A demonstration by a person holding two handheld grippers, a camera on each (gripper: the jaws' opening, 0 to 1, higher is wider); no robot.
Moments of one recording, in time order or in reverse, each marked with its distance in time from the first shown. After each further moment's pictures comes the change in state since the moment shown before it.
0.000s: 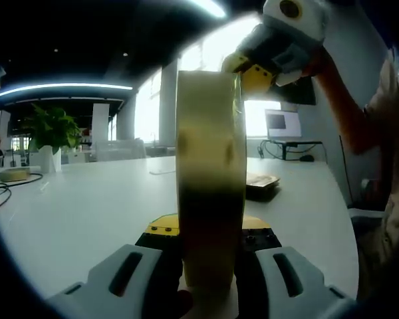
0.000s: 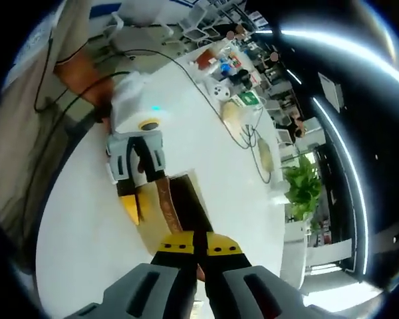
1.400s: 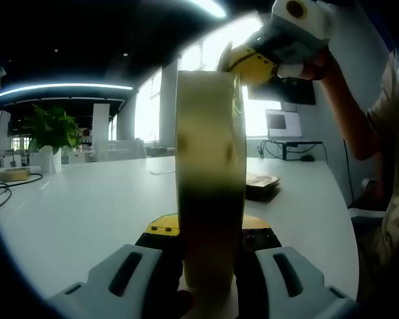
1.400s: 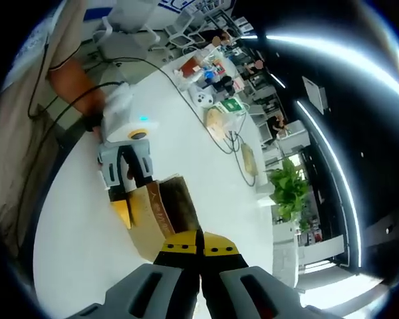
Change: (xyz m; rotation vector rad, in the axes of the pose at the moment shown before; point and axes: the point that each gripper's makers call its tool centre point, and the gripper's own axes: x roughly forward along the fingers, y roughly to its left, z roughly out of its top) left arm 0.000 0.000 0.000 0.000 0.000 0.002; right arm -0.021 -0.015 0.002 0.043 -0.051 -0.109
